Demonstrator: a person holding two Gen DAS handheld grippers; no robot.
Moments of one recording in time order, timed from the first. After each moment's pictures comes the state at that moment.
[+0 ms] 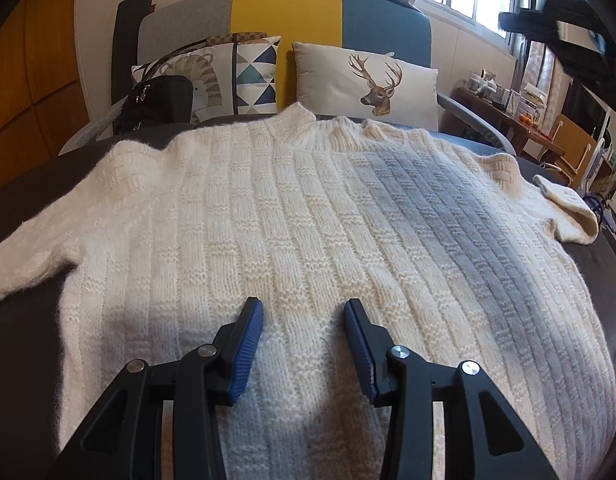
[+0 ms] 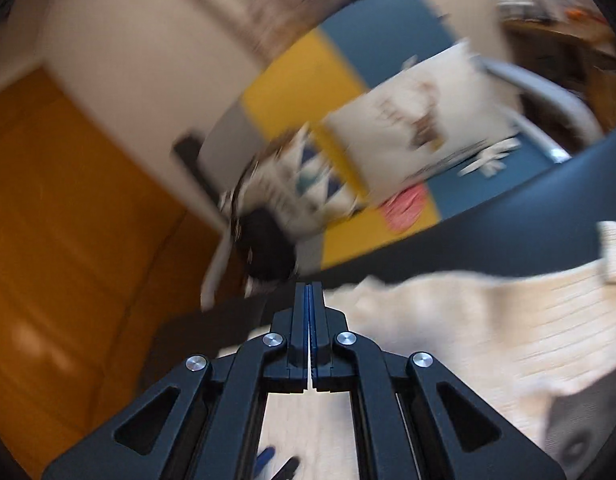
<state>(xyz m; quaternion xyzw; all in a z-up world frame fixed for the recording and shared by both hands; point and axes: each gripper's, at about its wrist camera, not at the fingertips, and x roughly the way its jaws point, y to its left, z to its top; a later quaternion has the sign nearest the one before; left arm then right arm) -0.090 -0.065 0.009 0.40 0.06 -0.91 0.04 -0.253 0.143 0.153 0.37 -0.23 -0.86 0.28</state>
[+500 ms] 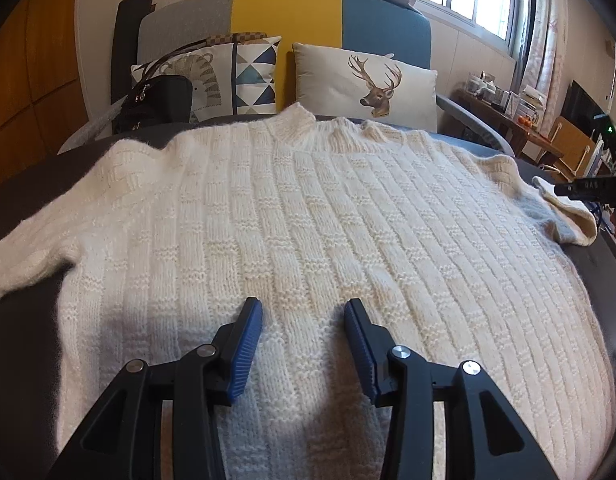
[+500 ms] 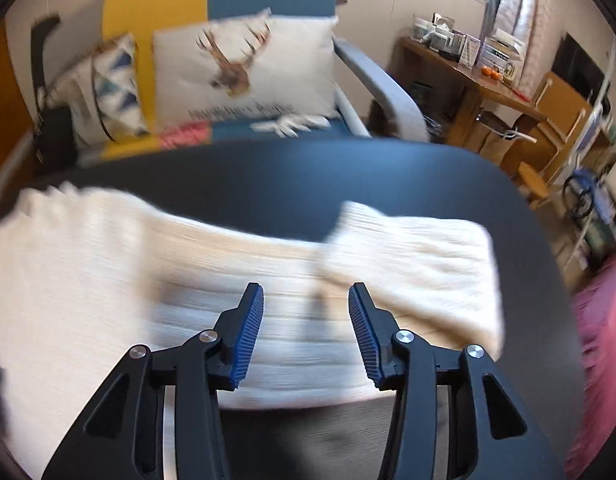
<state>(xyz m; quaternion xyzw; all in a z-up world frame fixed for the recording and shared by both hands) -0.091 -0.063 0.008 0.40 0.05 -0.91 0.04 -0.282 0.298 0.061 0.47 0.05 -0.88 0.02</state>
